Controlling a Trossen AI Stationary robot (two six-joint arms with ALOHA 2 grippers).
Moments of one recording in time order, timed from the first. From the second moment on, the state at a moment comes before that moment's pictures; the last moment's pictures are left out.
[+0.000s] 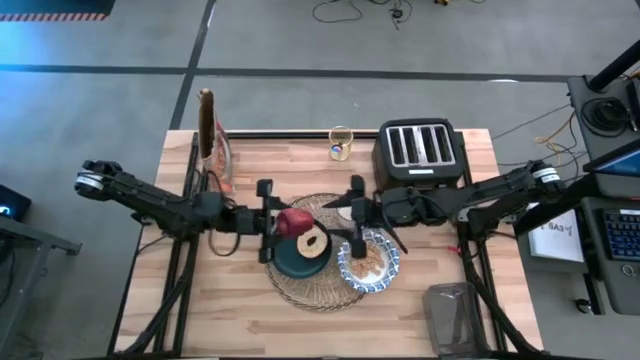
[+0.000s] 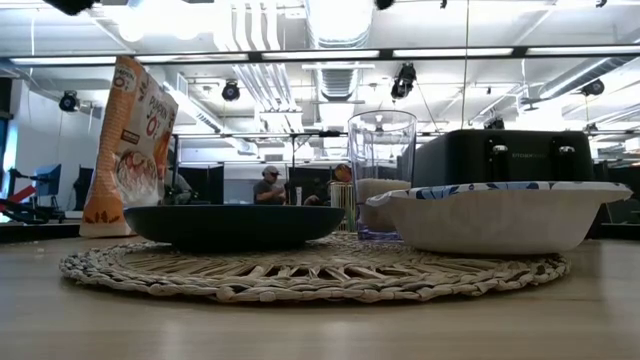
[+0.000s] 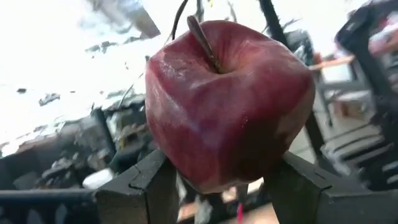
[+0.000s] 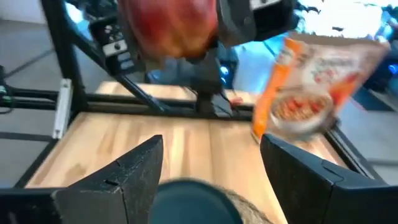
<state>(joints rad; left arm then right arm) -0.24 1.19 0.65 0.82 -0.15 0.43 0.19 1.43 1.15 0.08 0.19 -0.05</state>
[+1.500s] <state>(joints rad) 0.01 1.68 0.62 0.50 -0.53 -0.42 0.19 1.20 1.15 -0.55 0.47 0.24</state>
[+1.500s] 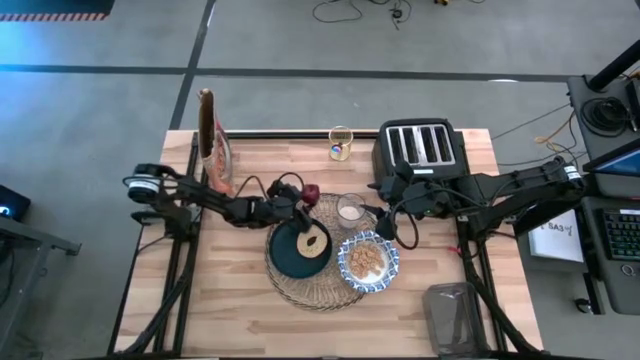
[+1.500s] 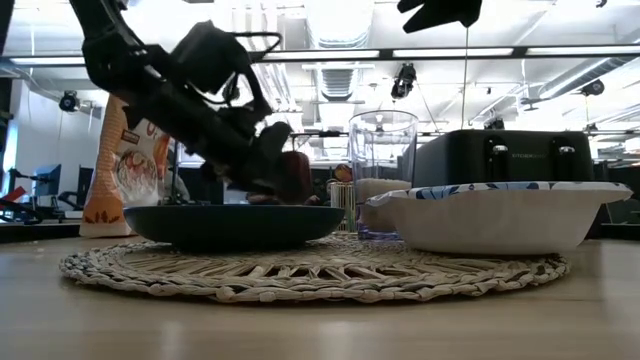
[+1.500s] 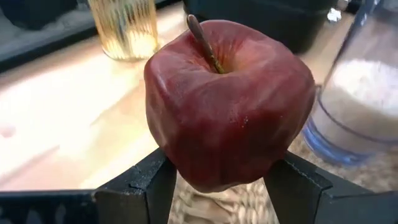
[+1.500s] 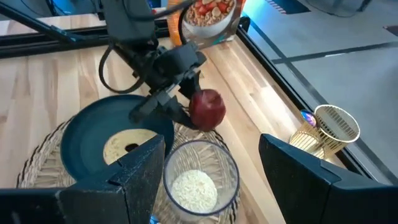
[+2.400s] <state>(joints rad) 0.01 1.77 0.63 0.50 -0.46 -0.54 0.19 1.20 1.16 -0.57 0.47 0.24</state>
